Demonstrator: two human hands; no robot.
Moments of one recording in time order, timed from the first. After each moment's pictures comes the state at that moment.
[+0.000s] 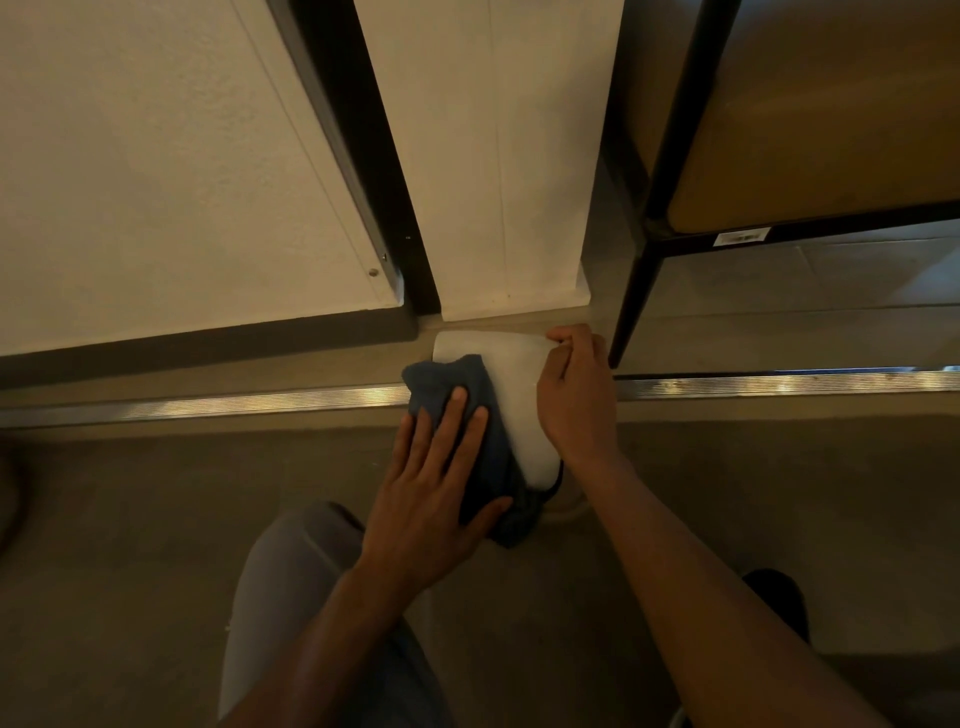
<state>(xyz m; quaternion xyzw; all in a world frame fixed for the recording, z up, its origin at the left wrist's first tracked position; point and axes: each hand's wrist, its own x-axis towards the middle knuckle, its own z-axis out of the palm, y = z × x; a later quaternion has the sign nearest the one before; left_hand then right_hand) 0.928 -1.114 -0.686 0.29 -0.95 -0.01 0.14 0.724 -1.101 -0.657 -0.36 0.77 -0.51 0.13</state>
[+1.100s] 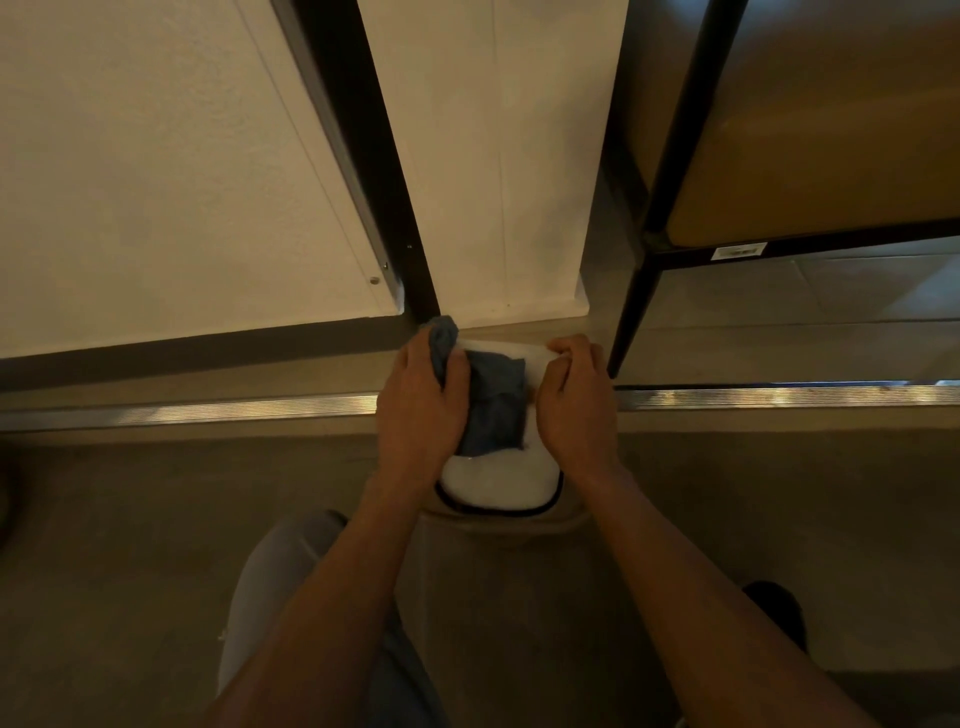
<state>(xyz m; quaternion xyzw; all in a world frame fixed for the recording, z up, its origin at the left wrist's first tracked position) 0.863 -1.170 -0.634 0.50 -0.77 -0.25 0.31 0.722 -1.097 -0.657 -0.38 0.77 -0.49 0.12</state>
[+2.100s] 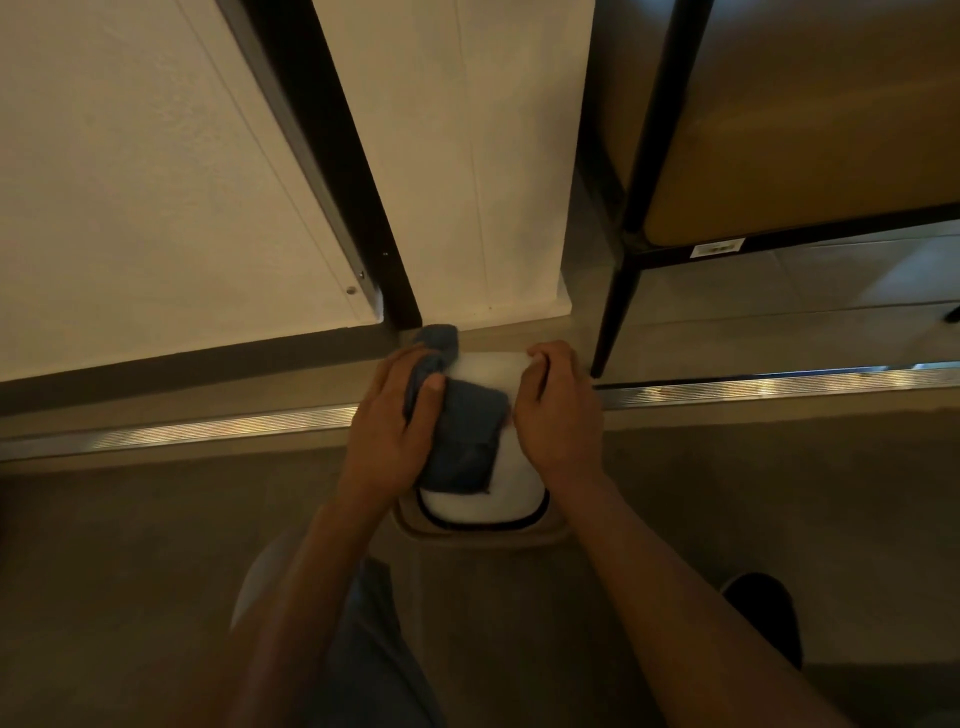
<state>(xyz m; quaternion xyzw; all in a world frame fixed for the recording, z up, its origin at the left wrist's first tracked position) 0.889 -1.189 -0.654 0.37 -0.83 -0.29 0.30 0.727 -1.102 -0.658 -0.38 0.79 -0.47 0.06</state>
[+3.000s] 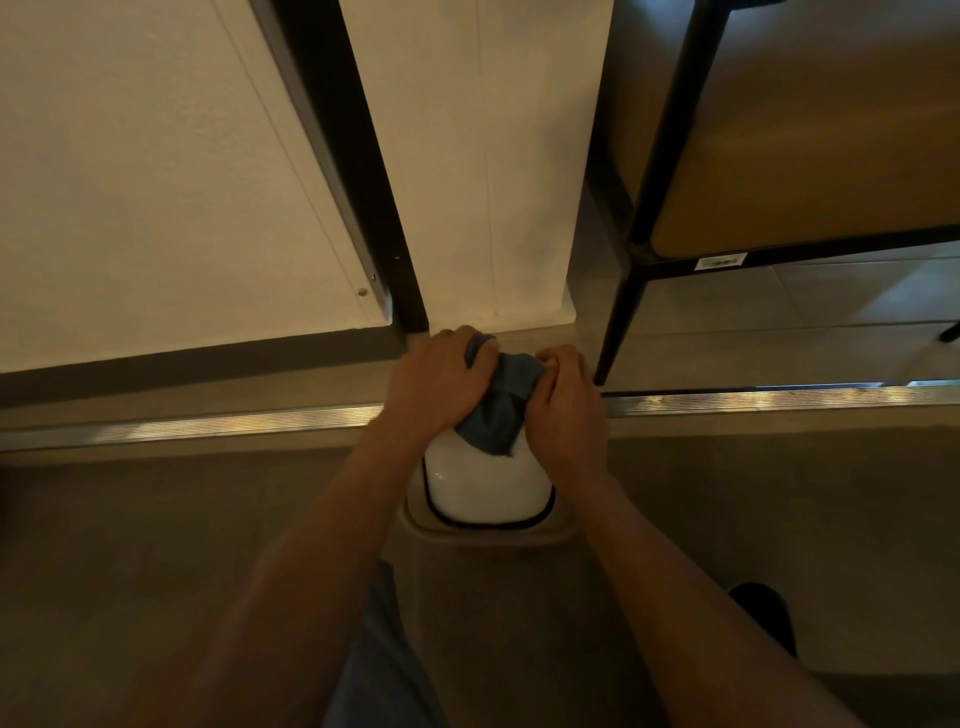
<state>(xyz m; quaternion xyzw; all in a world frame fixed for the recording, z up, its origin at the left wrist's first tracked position) 0.832 -1.219 -0.633 0.41 -0.88 -0.20 0.14 0.728 -1.099 -0.654 -0.38 0.79 -0.47 0.09</state>
